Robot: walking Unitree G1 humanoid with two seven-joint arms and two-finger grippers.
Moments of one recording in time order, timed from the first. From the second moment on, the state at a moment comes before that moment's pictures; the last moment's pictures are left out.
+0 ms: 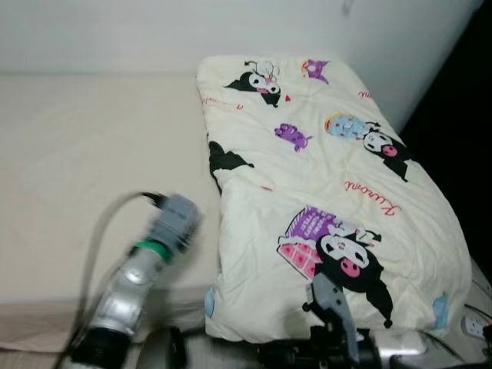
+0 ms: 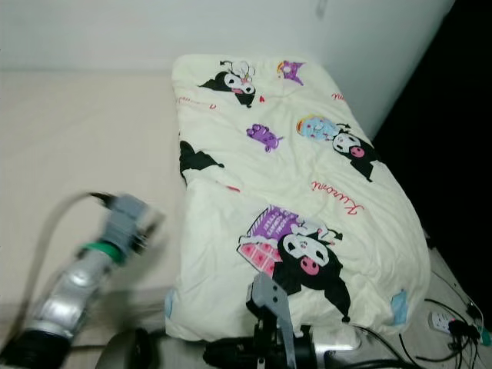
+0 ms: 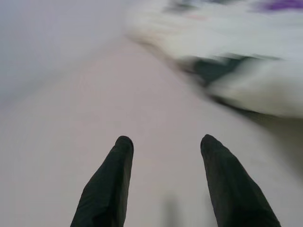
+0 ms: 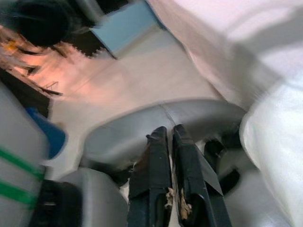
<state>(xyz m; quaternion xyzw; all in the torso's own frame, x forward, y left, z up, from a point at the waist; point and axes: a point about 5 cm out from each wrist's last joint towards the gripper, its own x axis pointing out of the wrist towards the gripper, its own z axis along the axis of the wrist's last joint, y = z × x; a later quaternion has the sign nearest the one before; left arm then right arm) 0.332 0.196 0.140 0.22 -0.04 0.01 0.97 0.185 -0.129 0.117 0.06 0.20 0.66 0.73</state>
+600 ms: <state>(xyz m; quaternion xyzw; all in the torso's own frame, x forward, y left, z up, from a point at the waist) 0.335 0.098 0.146 0.13 -0.04 -0.22 0.96 0.302 -0.192 0.161 0.13 -0.03 0.26 0.96</state>
